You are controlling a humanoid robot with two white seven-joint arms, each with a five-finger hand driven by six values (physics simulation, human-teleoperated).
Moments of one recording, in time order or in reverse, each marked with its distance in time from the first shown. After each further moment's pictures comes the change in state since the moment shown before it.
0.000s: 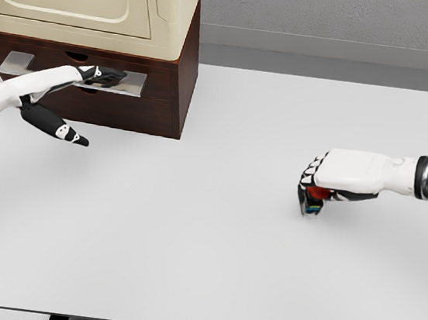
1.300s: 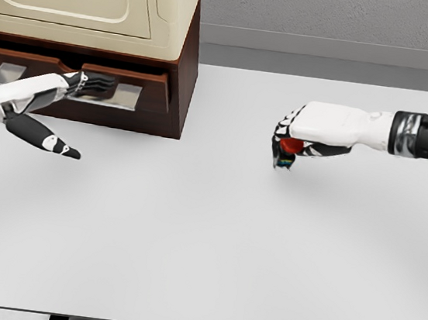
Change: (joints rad) left arm 0.104 0.082 0.064 -0.074 0.238 0.018 -0.047; right arm -0.138 0.165 0.004 0.101 -0.028 0.057 0.000
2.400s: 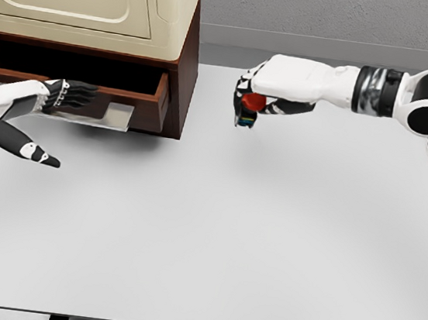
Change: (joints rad) left arm 0.002 0.098 -0.028 -0.028 0.066 -0.004 -0.030; right arm -0.132 0.160 0.011 0.032 0.002 0.089 0.000
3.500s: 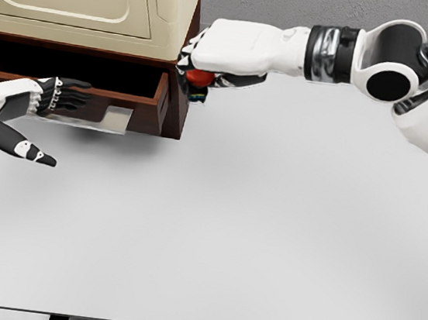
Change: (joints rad) left arm 0.002 0.027 -0.011 -0.013 0.114 0.029 -0.005; right arm -0.195 0.103 0.121 -0.077 -0.001 0.075 0.000
